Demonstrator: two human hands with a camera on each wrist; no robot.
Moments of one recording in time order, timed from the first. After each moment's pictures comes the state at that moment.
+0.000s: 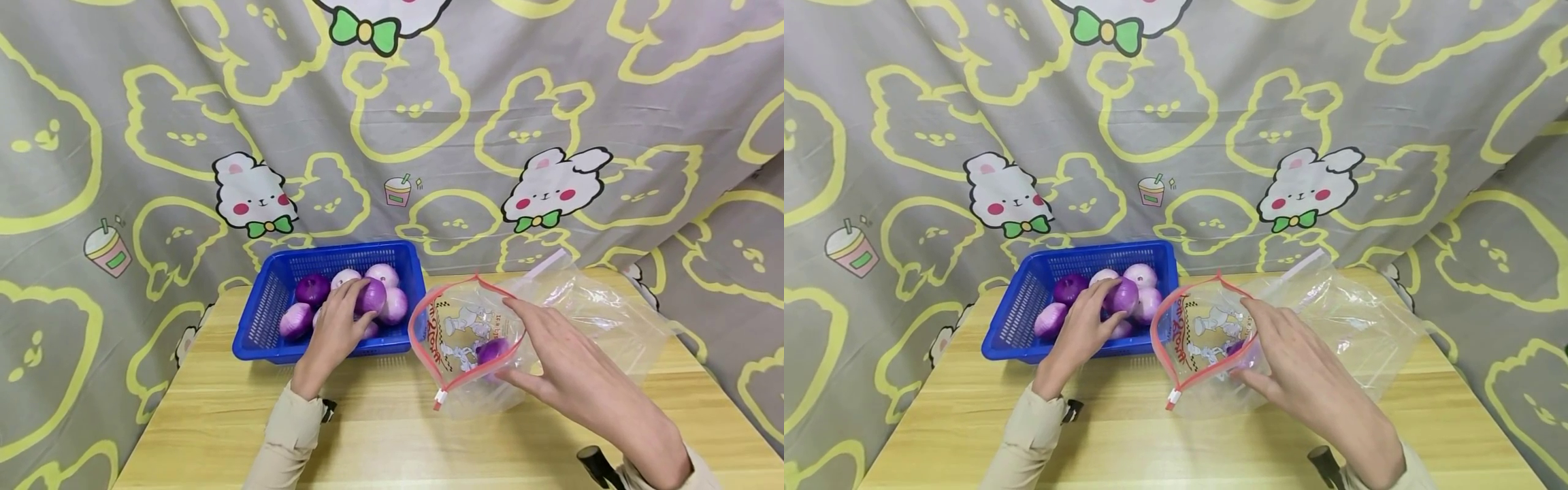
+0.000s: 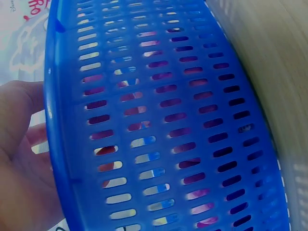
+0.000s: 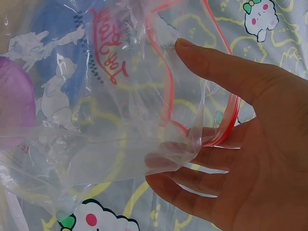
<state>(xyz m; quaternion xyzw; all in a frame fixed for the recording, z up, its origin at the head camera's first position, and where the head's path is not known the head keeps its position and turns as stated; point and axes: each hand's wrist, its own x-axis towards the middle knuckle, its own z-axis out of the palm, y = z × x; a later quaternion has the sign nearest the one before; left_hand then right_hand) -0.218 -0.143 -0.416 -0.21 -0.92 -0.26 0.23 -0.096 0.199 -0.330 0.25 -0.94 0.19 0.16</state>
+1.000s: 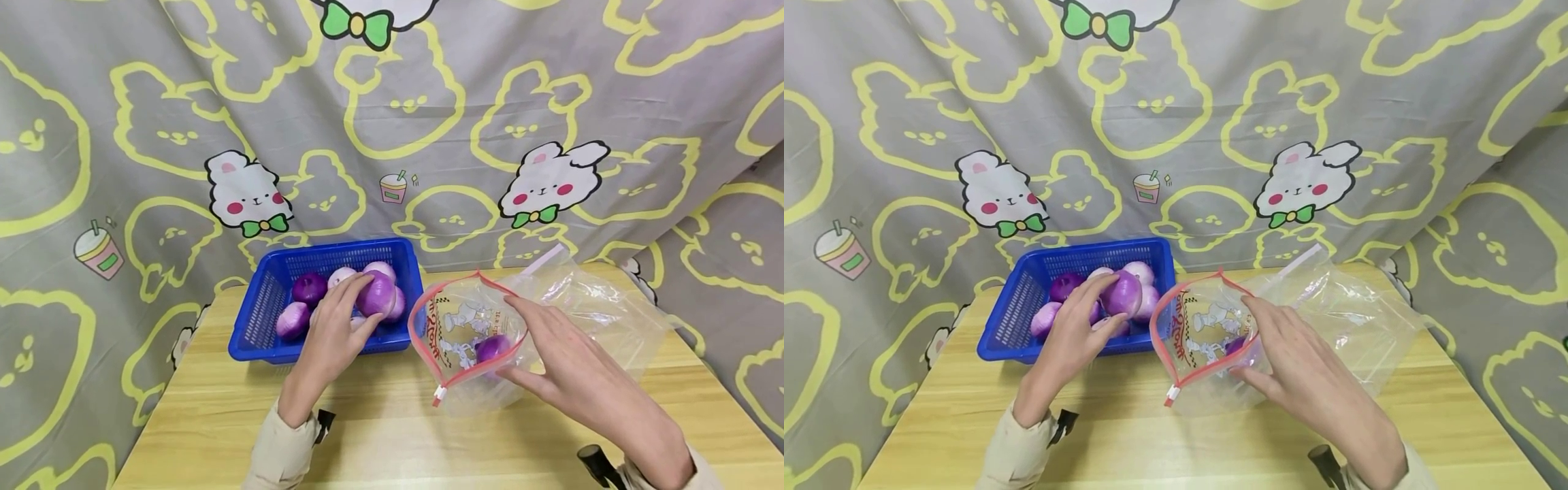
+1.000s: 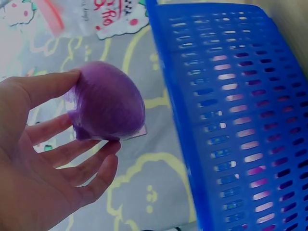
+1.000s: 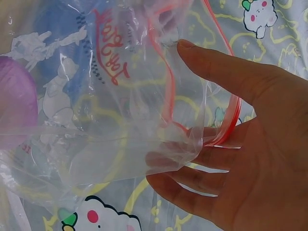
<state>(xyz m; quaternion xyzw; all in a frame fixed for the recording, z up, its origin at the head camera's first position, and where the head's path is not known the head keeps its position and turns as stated) -0.180 -0.129 -0.376 -0.24 -0.89 -0.29 0.26 -0.095 0.203 -0.332 0.24 -0.94 0.19 0.15</state>
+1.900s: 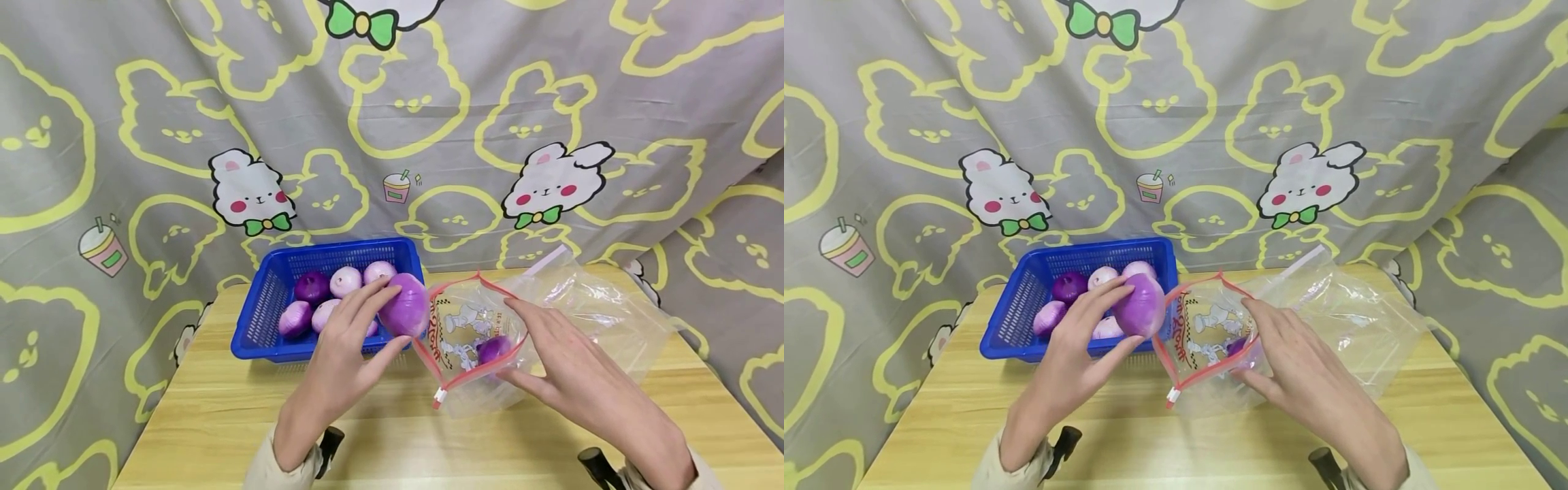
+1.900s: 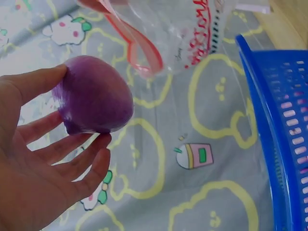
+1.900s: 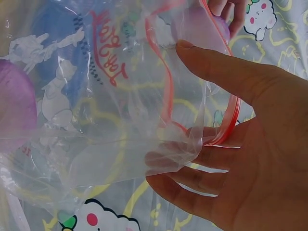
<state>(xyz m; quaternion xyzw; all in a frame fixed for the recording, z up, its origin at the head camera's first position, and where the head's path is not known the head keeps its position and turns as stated) -0.127 -0.108 -0.335 -0.34 -0.83 -0.33 0.28 -0.095 0.201 -0.333 0.25 -0.94 0.18 0.16</state>
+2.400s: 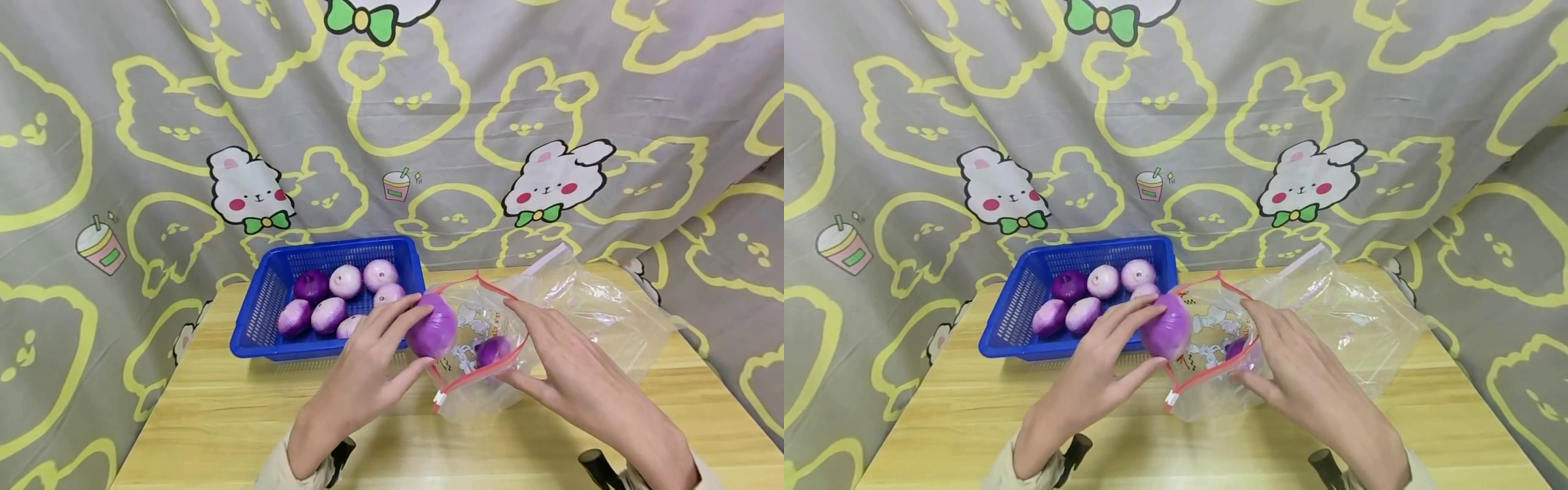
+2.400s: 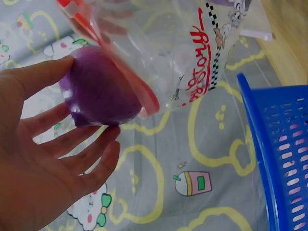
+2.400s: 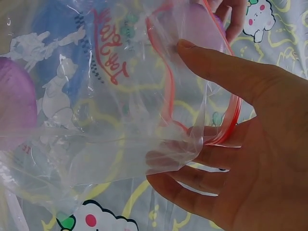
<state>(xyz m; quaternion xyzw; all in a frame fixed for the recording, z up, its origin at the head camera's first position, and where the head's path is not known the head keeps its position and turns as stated) -0.120 -0.089 -0.344 -0.40 -0.83 -0.30 0.25 -0.092 0.200 -0.332 0.26 -0.93 0.19 0.16</state>
